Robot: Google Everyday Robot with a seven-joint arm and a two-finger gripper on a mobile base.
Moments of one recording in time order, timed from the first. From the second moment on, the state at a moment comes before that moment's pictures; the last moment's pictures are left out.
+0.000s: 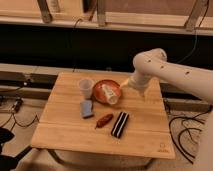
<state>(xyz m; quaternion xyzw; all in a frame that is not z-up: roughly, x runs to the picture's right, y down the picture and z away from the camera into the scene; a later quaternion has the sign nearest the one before) 0.149 0.030 0.771 -0.18 0.20 0.83 0.48</state>
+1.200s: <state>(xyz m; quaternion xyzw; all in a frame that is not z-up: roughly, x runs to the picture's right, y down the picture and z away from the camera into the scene) 0.007 0.099 0.735 -0.35 0.17 0.75 0.53</state>
